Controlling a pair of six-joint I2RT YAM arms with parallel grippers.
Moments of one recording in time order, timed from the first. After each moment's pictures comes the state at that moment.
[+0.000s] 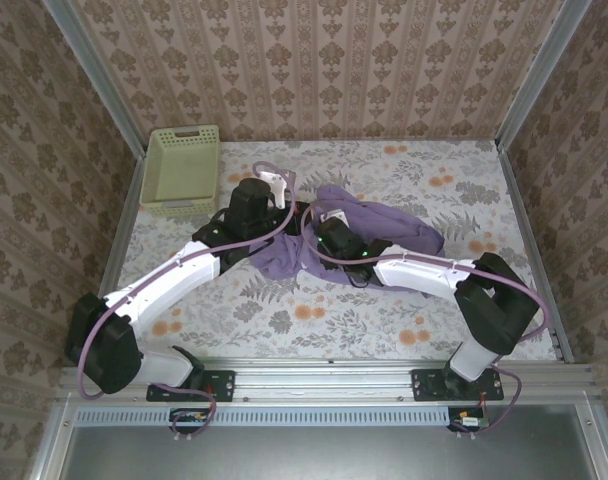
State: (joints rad) left arm -0.69 1.35 1.03 -0.11 0.23 -0.54; right arm 0.78 1.63 1.00 -0.24 0.37 0.40
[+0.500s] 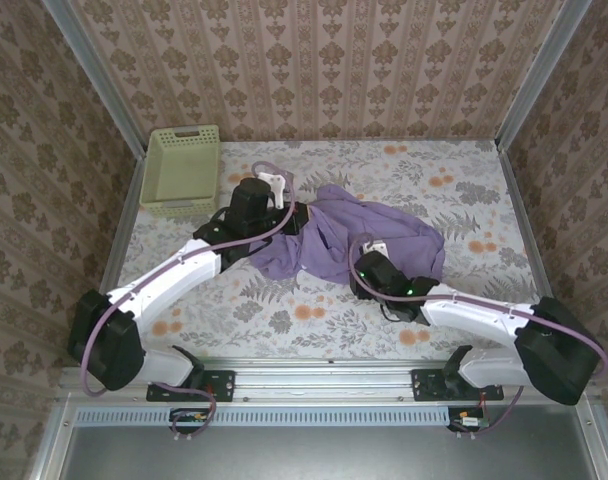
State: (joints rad) left arm -0.67 1.38 1.03 -0.14 0.22 -0.54; right arm 0.78 1.22 0.57 -0.17 0.32 0.55
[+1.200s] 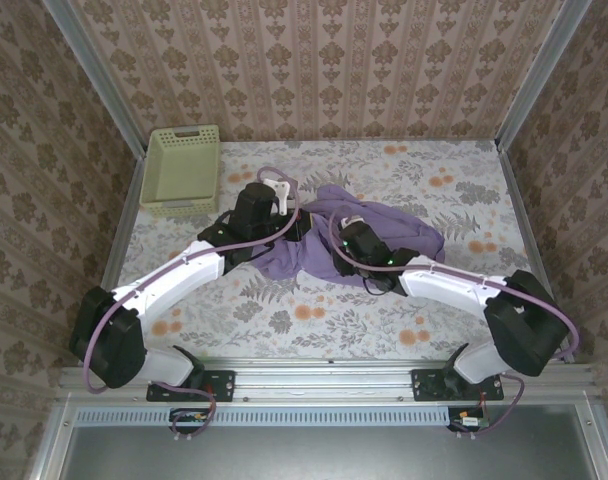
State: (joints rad) left arm -0.69 1.38 1.00 -0.14 0.23 -0.54; right arm 0.72 1.48 0.84 -0.18 0.19 0.43
